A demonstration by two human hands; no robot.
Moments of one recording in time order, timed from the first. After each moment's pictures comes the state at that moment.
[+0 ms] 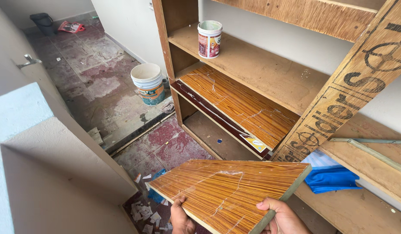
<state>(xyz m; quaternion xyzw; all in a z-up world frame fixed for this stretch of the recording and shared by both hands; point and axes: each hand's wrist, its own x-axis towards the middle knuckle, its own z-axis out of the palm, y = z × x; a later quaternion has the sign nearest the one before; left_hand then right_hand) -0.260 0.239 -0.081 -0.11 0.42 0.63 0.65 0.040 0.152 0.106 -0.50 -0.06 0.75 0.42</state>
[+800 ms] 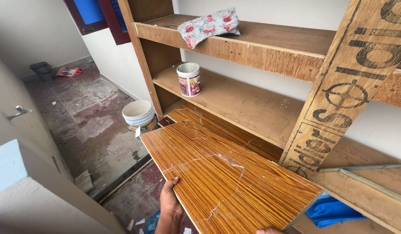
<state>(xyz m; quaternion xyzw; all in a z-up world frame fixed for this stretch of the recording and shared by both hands) -0.186 0.402 0.115 0.09 0.35 0.63 0.68 0.123 0.263 0.064 -0.33 -0.16 0.74 0.57</state>
